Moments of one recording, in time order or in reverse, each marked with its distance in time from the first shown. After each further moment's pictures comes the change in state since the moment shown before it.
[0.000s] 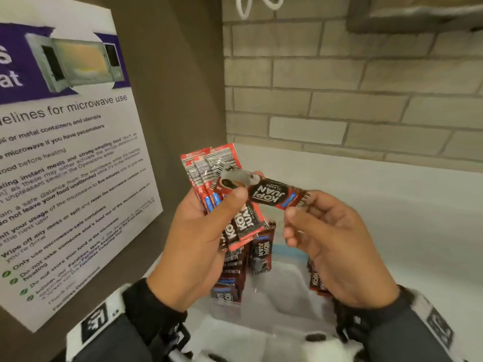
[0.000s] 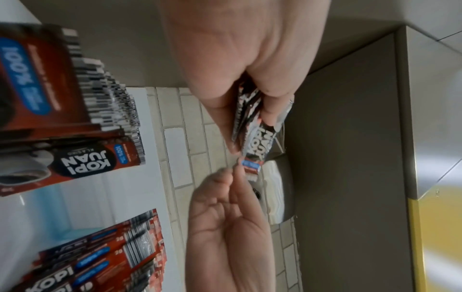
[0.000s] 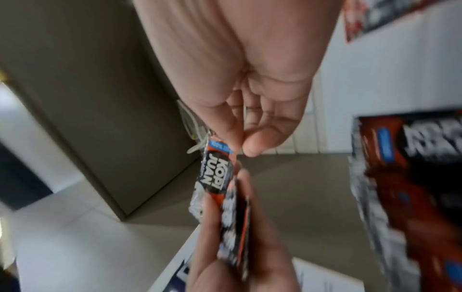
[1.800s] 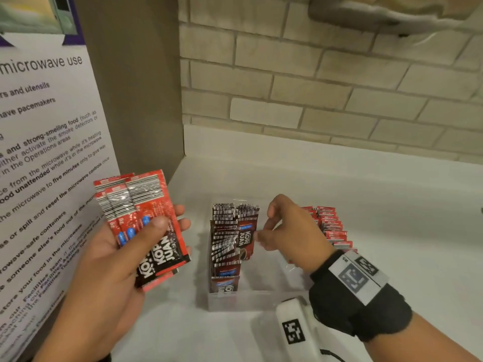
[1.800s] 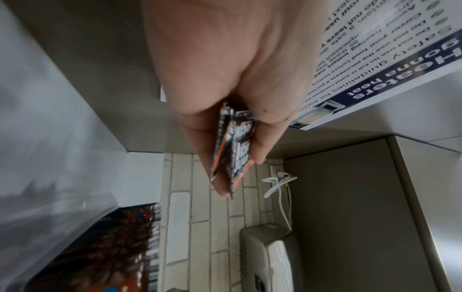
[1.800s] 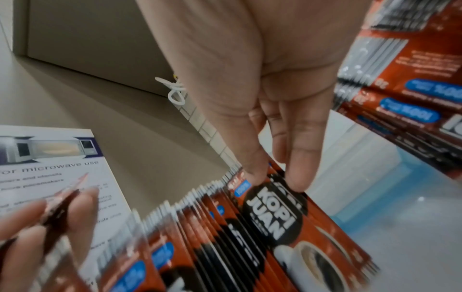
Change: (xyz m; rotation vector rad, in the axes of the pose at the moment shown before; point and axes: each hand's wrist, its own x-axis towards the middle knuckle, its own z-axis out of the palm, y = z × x) left_hand -0.013 0.016 -0.096 0.081 0.010 -0.156; right_hand 0.016 0.040 0.003 -1.120 0.169 0.218
